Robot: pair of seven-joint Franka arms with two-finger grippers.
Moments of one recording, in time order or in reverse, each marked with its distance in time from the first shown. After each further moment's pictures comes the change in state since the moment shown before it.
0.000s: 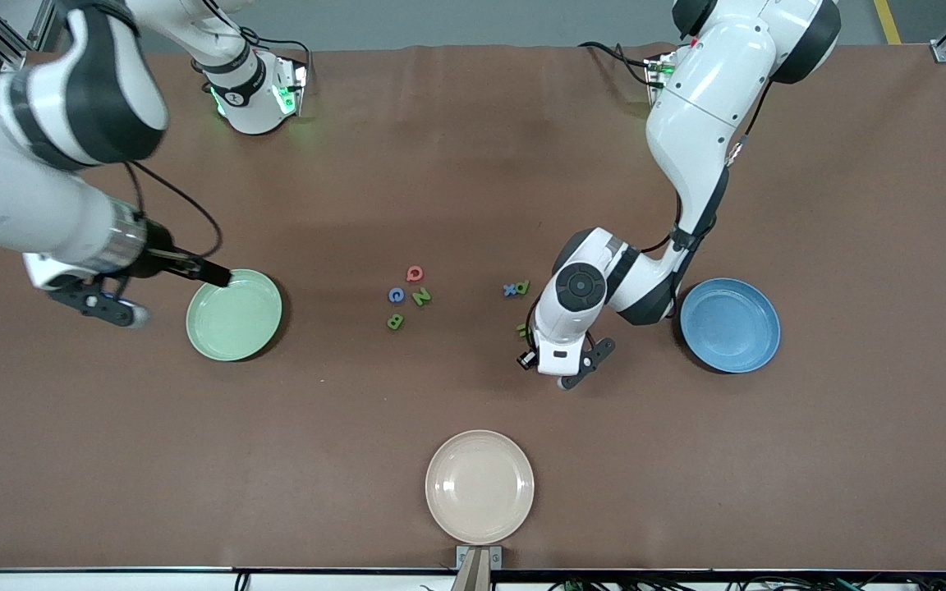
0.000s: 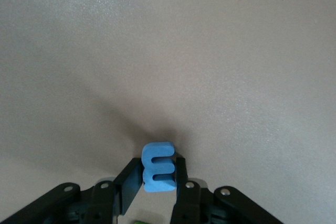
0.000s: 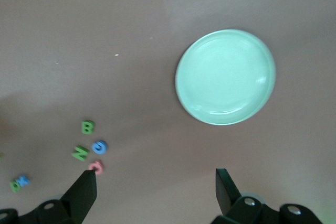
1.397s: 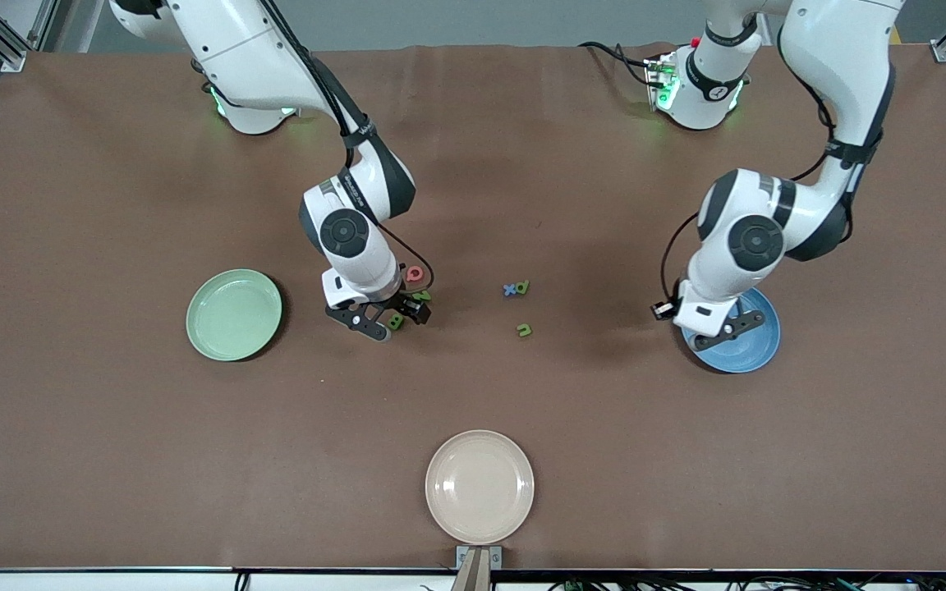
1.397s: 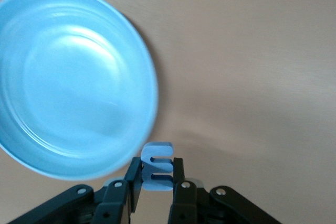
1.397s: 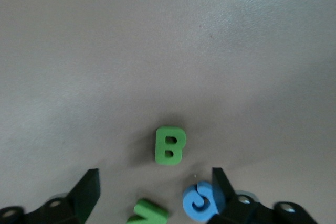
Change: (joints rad) left arm 0.360 -0.505 0.007 -0.608 0.012 -0.032 0.680; right arm 0.387 0.440 0.002 -0.131 0.002 0.735 0.382
